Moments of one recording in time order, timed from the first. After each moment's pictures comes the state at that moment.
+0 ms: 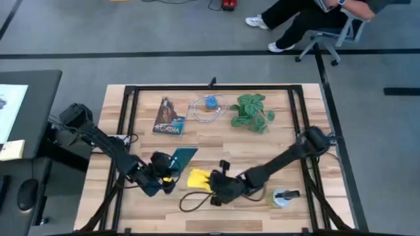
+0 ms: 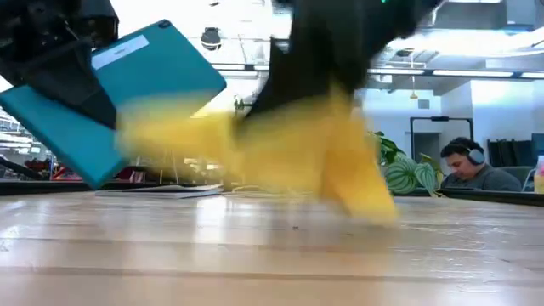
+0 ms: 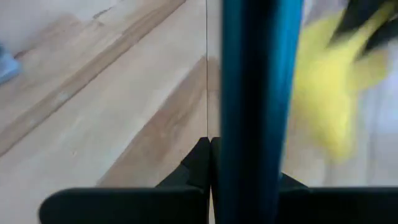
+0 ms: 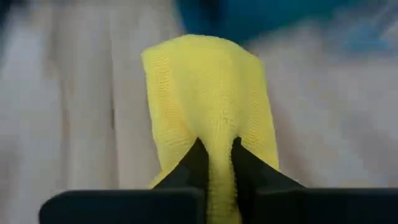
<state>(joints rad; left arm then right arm) -0.69 1.34 0.67 -0.28 -0.72 -1.11 0.51 1.94 1.30 -0.02 0.73 0.45</state>
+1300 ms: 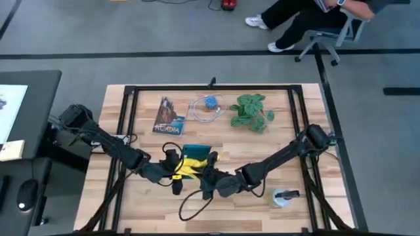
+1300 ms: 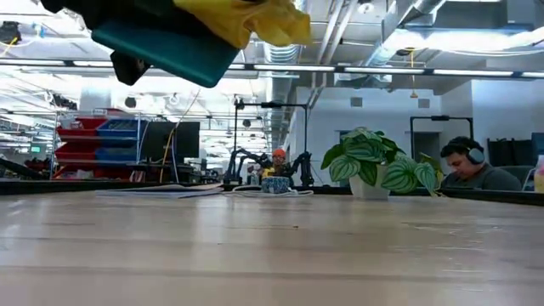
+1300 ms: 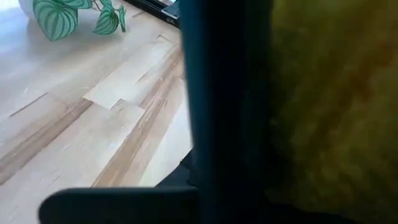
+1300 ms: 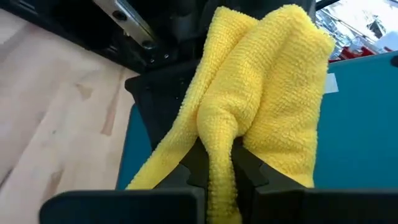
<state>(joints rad) -0.56 1.34 0.66 0.27 -0.62 -0.68 0.42 2.00 1.40 0.28 0.79 -0.41</state>
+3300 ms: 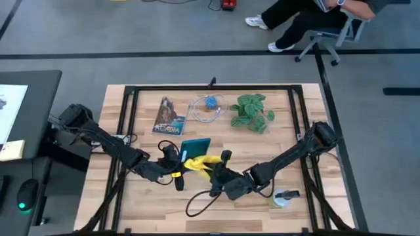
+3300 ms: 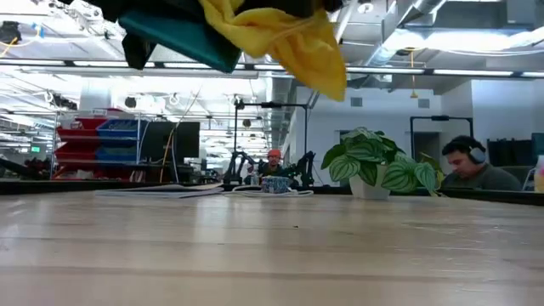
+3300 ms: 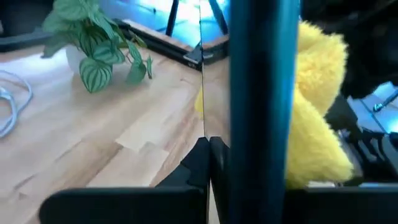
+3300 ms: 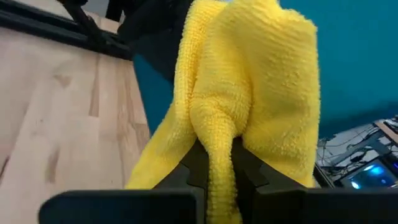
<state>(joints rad) -0.58 1.34 0.66 0.39 -0.80 -0.56 0.48 1.90 1.27 0.17 0.94 -0.09</state>
